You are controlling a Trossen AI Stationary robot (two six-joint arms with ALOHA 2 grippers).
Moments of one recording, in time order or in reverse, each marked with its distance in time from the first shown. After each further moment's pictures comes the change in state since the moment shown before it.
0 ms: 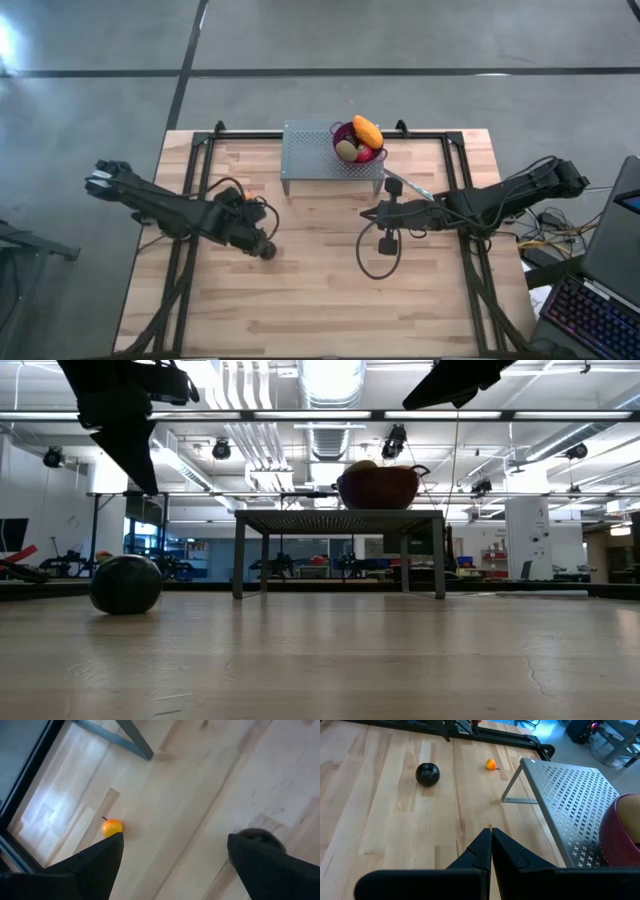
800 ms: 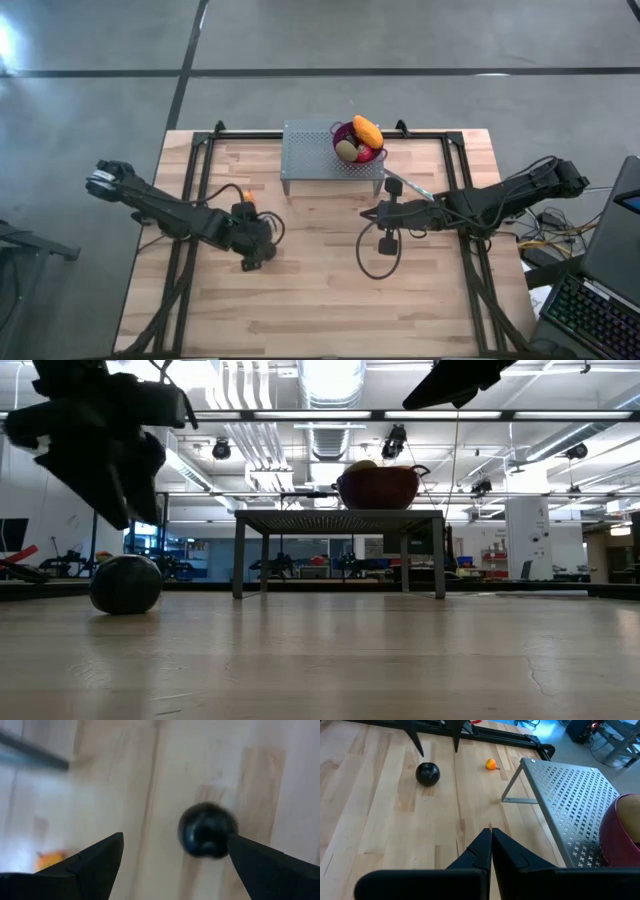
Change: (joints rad) left arm -0.027 0.006 -0.152 0.301 0.189 0.337; right arm 0.000 0.000 -0.001 0.000 -0.001 -0.002
